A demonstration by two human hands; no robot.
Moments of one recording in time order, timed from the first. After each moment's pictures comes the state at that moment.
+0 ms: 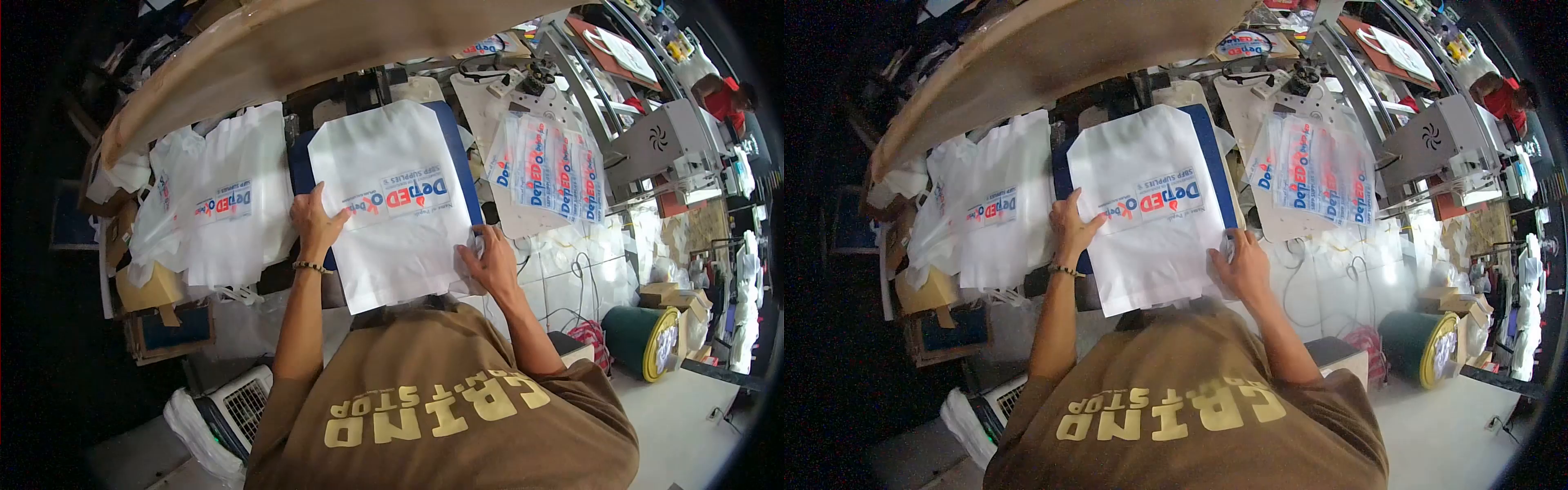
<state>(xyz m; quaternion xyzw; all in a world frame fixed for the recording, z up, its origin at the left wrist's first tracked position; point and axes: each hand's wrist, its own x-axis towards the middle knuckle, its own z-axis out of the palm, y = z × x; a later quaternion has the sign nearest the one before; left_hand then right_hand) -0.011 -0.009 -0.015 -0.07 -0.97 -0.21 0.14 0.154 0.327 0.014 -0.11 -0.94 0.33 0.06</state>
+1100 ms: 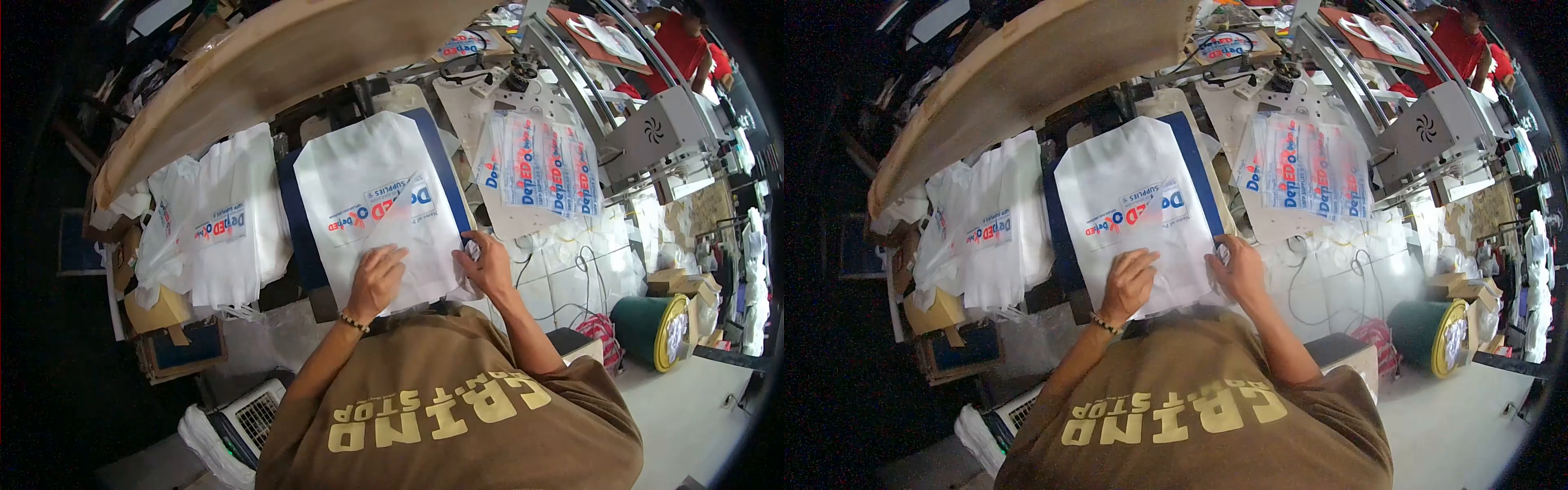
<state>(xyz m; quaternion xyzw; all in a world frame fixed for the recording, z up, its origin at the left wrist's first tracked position) 0.091 0.083 0.008 -0.43 -0.84 -0.27 0.17 0.153 0.343 0.011 -0.11 -0.91 0.40 0.08</state>
